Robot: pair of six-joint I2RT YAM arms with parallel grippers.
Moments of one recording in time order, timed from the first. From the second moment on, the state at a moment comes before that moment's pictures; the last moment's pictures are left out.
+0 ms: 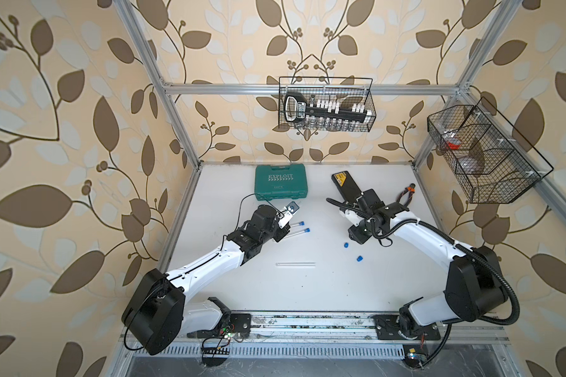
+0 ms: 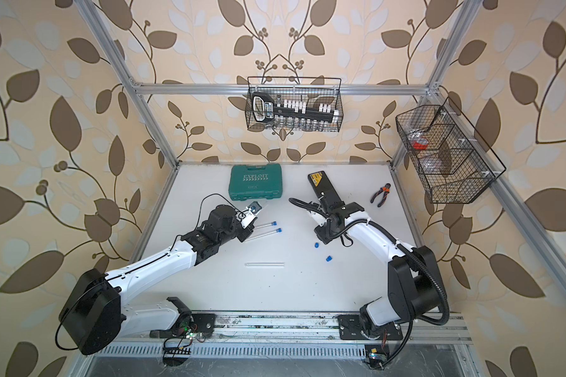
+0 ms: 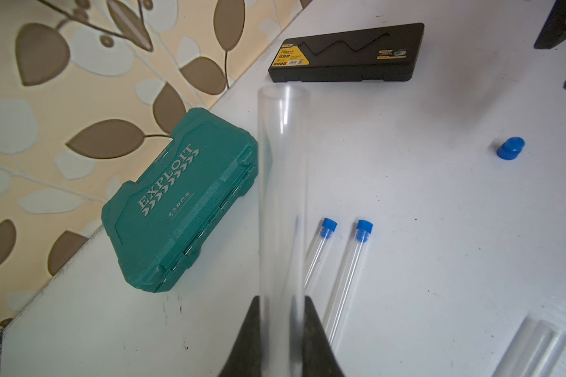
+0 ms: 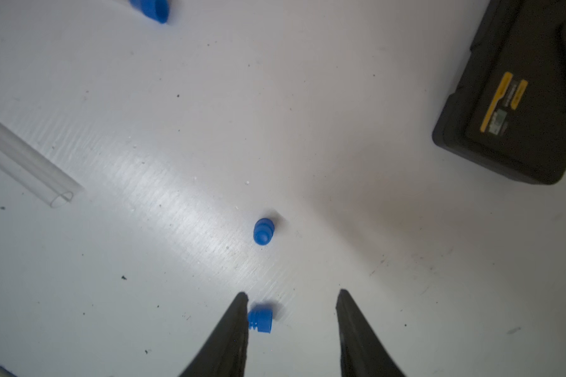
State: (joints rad) left arm -0.58 1.24 0.72 -0.01 -0.03 0.39; right arm 0.38 1.47 1.05 -0.82 -0.03 -0.37
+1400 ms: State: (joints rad) left arm -0.63 1.25 0.68 -0.02 -0.03 0.49; right arm 0.37 1.50 0.78 -0.74 0.00 -1.27
